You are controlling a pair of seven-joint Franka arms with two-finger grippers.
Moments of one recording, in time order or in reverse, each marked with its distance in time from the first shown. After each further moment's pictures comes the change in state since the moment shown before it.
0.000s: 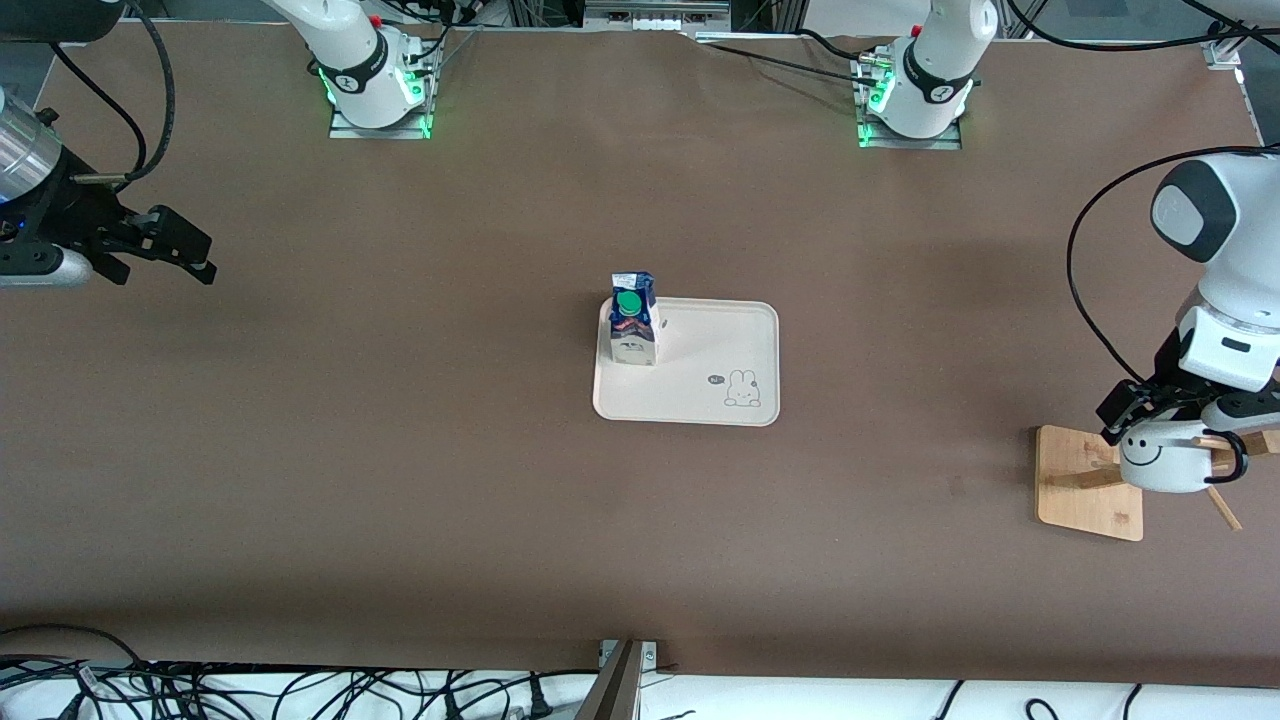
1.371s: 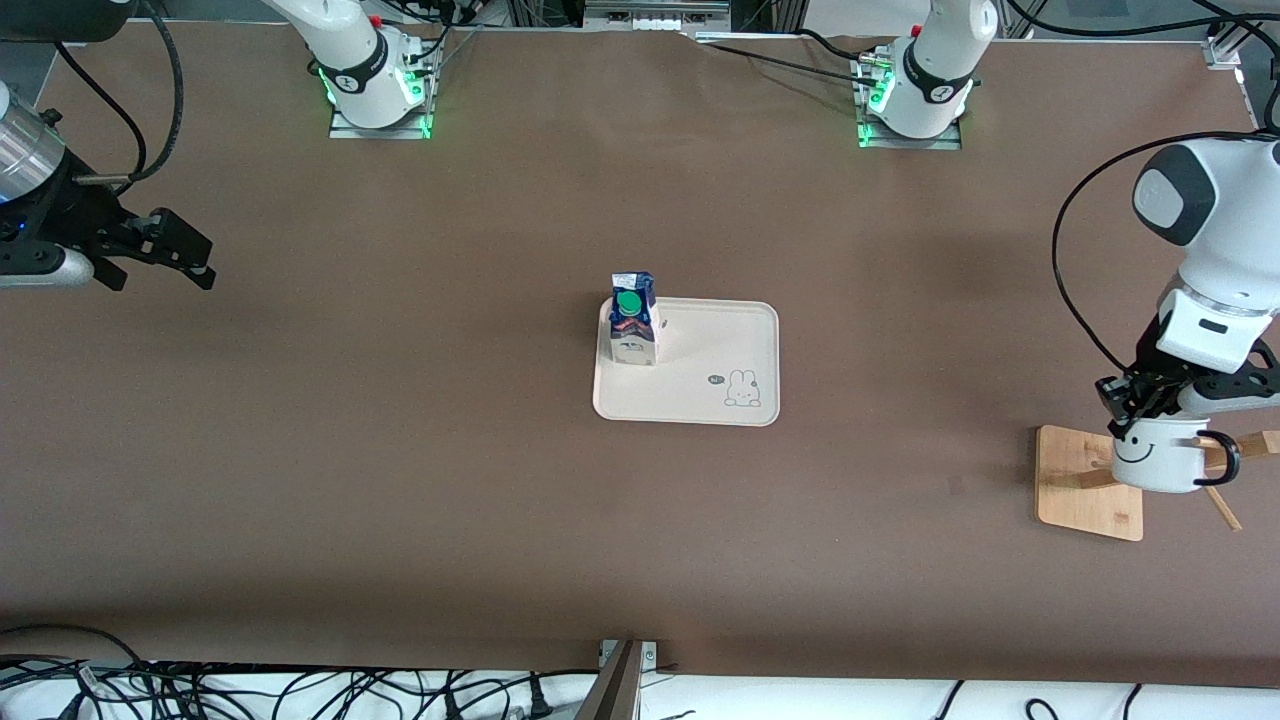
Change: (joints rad) left arm -0.001 -0.051 -0.051 -0.030 -0.017 -0.025 0.026; right arm 0.006 0.000 0.000 0.000 -0.006 0.027 -0.004
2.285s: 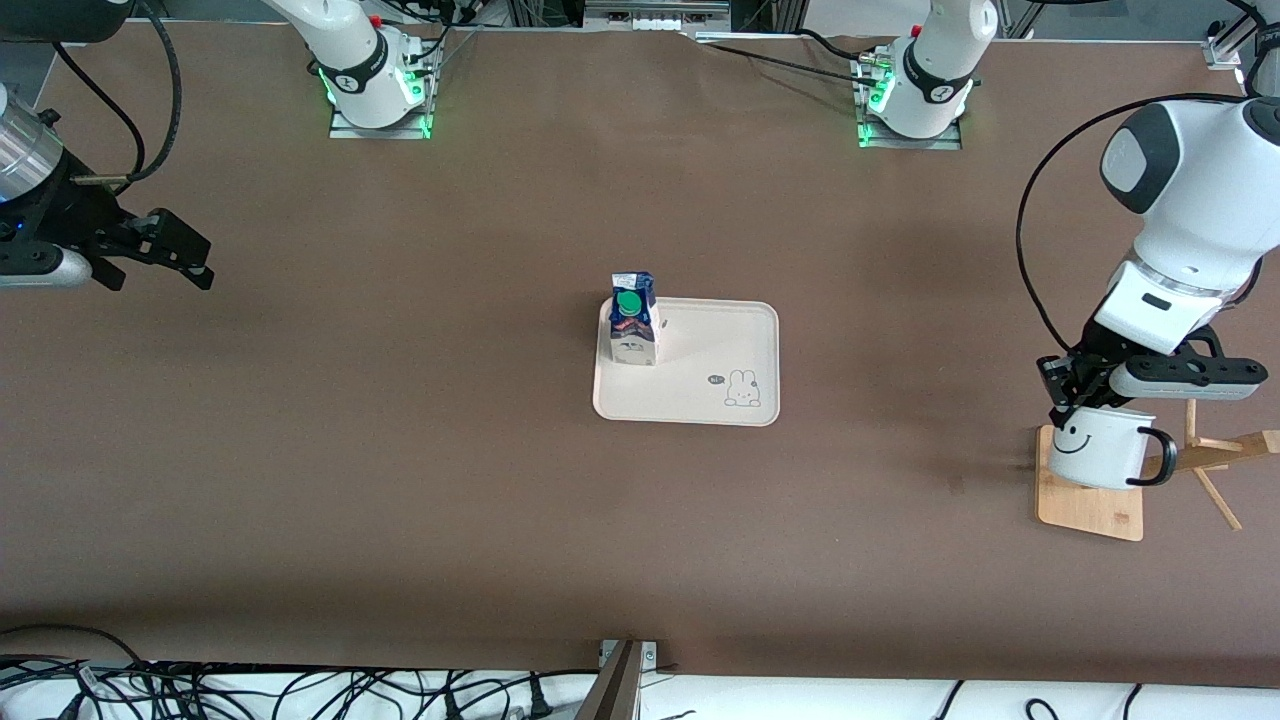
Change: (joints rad) left arm -0.002 -0.043 -0.137 0.067 -0.001 -0.128 -0.003; right arm 0.000 0.000 -0.003 0.000 0.000 0.000 -0.001
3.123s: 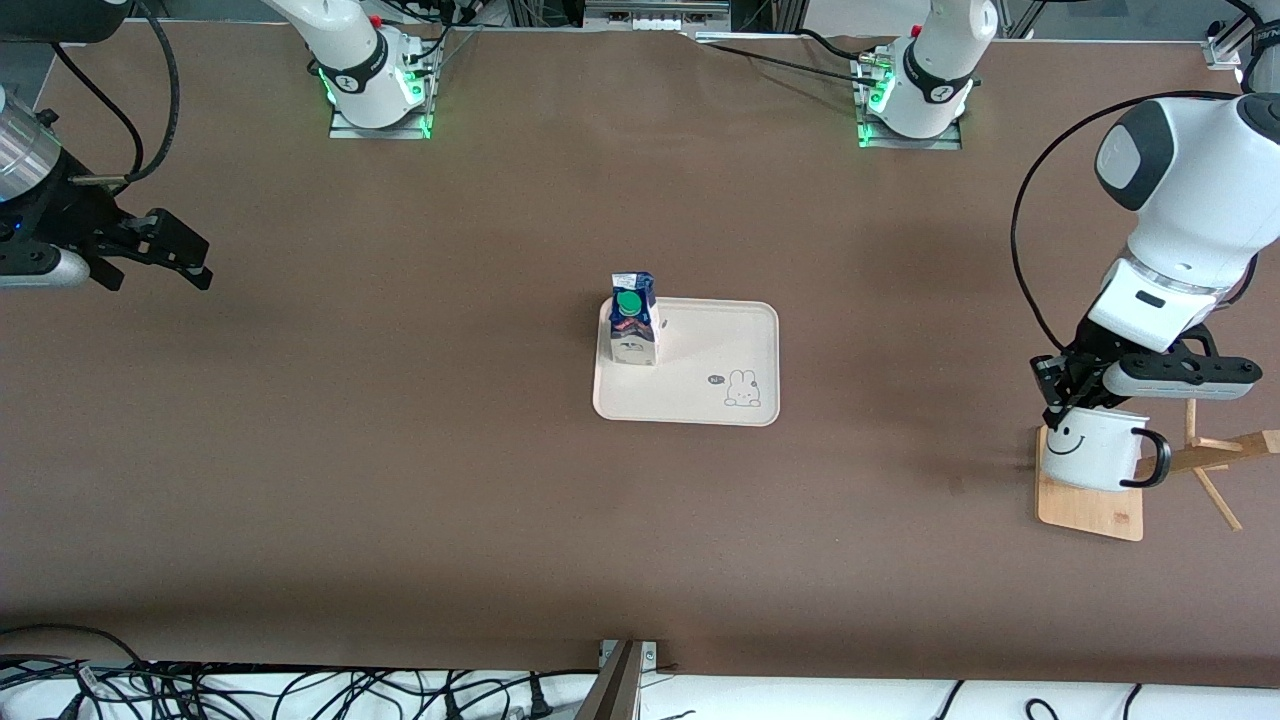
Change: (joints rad) left arm 0.000 0.000 -0.014 0.009 -0.001 0.000 -0.014; right arm -0.001 0.000 -0.002 0.000 0.000 -0.001 0.000
